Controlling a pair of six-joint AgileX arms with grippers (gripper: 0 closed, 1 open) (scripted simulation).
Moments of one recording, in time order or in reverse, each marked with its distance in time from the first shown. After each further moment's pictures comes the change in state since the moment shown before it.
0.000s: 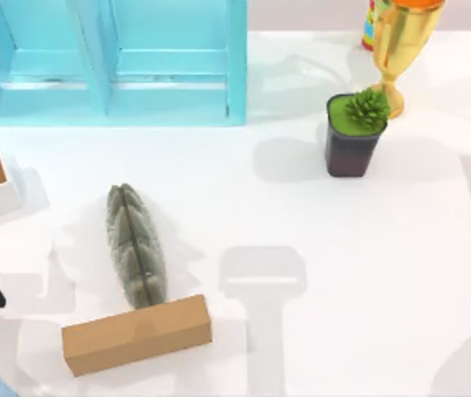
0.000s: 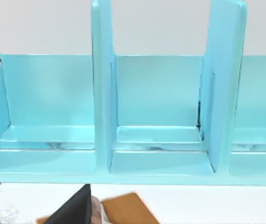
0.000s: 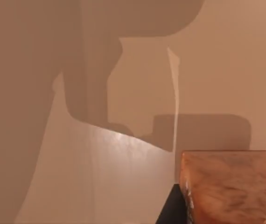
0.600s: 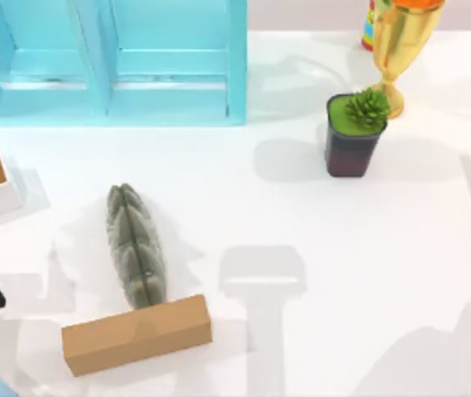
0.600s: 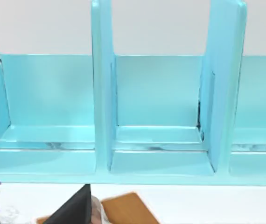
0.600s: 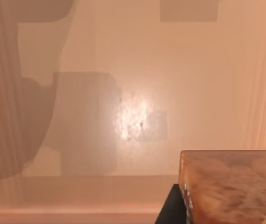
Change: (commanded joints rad) left arm 0.000 0.000 0.000 0.000 0.000 0.000; right arm -0.011 -0.074 0.287 -0.367 0.010 -0.002
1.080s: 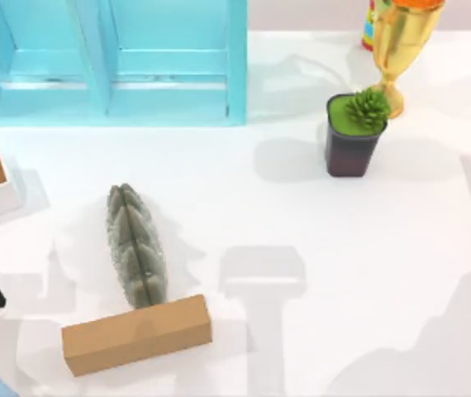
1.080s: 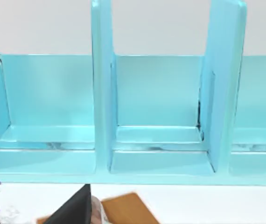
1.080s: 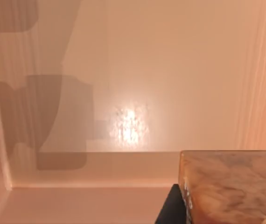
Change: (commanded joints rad) left arm 0.000 0.000 0.000 0.000 0.000 0.000; right arm 0.010 -0.060 0.056 -0.089 -0.008 -0.006
